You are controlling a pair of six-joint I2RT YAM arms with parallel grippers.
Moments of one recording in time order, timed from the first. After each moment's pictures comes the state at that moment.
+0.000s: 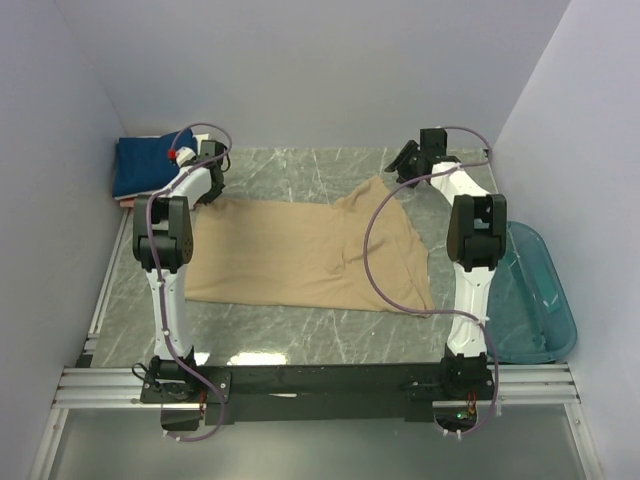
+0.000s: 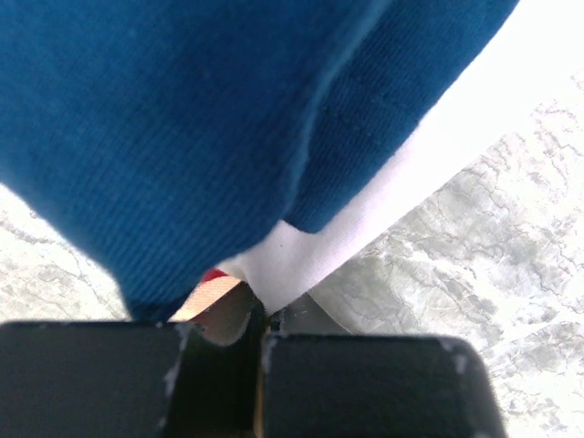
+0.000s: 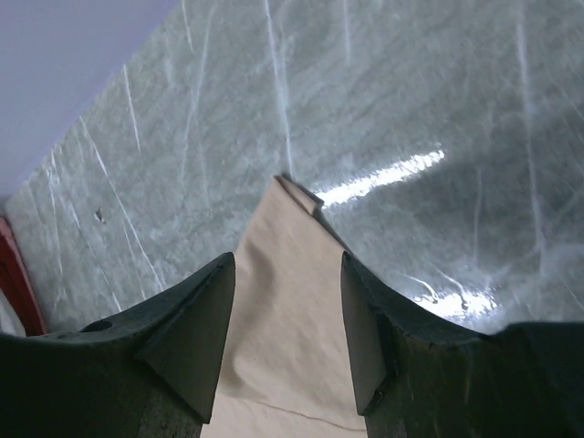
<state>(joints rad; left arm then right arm) -0.06 2.28 1.79 -0.54 -0.51 -0.85 0.04 2.28 1.83 -0.31 -0.19 0.72</state>
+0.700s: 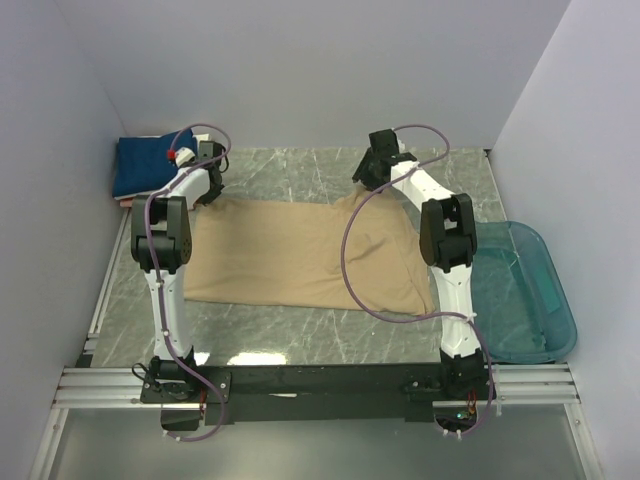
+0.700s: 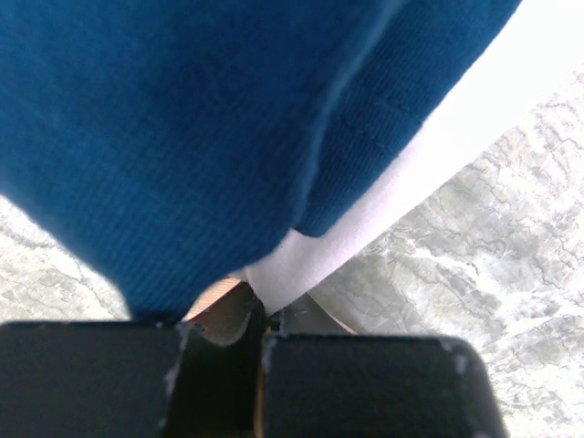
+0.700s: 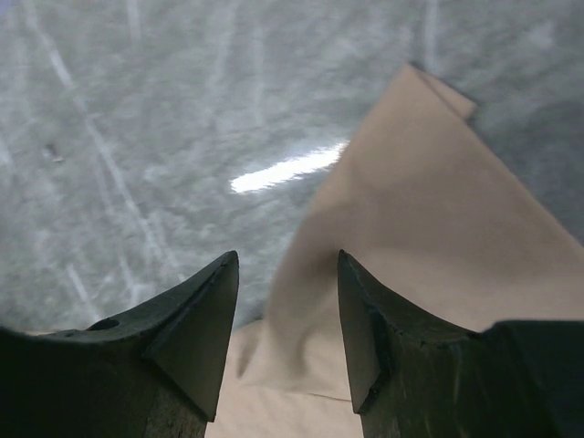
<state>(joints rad) -0.06 2.26 1.76 -0.51 -0.49 -0.83 0.26 2.36 1.99 -0.46 0.03 0.71</state>
